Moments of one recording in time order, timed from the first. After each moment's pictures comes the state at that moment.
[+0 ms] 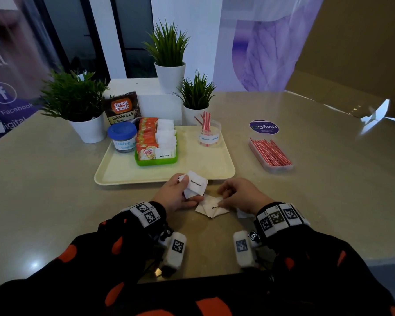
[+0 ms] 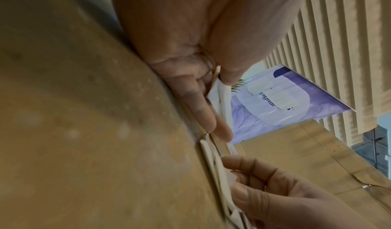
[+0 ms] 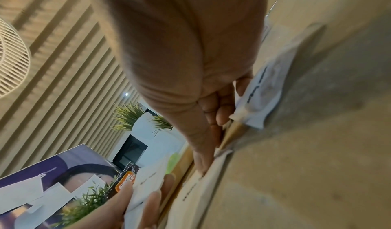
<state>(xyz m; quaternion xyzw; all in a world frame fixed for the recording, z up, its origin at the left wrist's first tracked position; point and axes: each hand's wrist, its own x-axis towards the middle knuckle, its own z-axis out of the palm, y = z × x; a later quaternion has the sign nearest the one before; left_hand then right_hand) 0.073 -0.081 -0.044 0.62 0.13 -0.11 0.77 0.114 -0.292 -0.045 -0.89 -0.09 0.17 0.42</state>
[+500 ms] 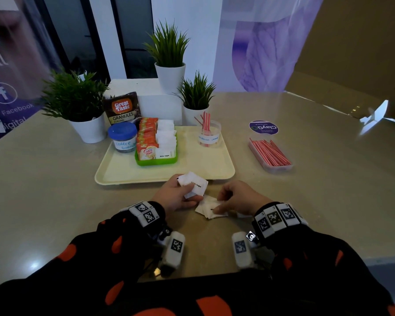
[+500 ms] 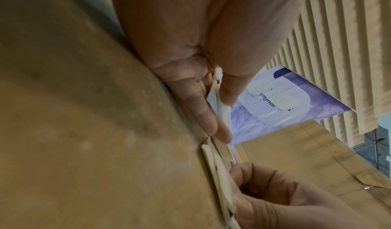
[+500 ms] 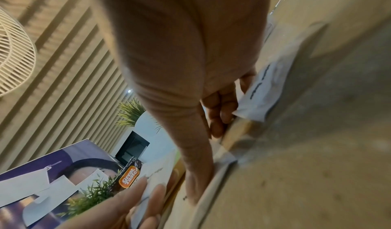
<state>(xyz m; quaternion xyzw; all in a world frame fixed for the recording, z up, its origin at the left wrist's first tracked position) 0.073 -0.078 -0.051 0.63 0.13 -0.10 0.76 0.105 -0.286 -0.038 -0.90 -0.09 0.20 0.36</state>
